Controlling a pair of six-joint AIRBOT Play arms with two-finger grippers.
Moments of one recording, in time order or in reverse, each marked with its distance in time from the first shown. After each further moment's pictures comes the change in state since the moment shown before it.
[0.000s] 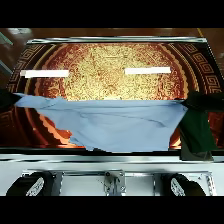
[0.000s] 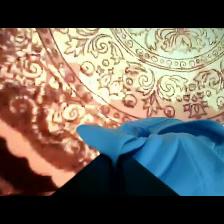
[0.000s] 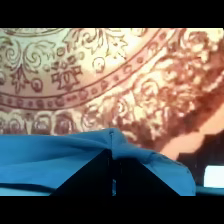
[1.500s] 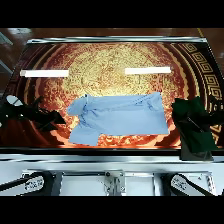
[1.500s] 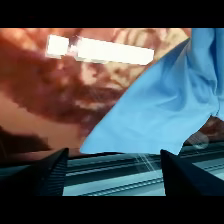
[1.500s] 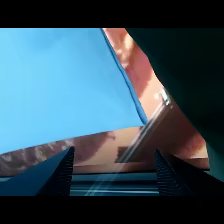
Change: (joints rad) left arm 0.127 -0.532 -0.451 -0.261 0.125 0.169; right arm -0.374 -0.328 -0.265 0.089 -0.052 -0.206
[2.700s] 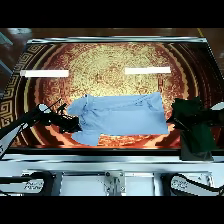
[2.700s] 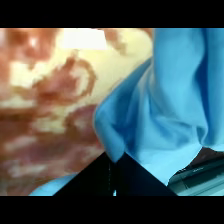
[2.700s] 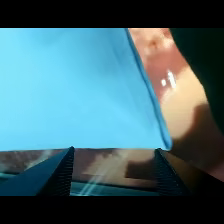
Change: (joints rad) left arm -0.246 -0.164 -0.093 -0.135 0.272 0.006; right arm 0.133 -0.133 -0.038 0.008 -0.095 -0.002
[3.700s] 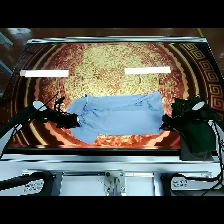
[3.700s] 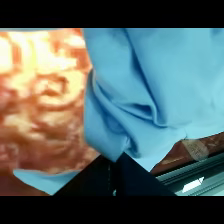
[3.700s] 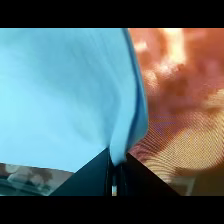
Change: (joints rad) left arm -0.003 0.108 0.052 -0.012 -0.031 0.087; right arm 0.145 -0.156 0.000 -0.027 -0.074 0.048
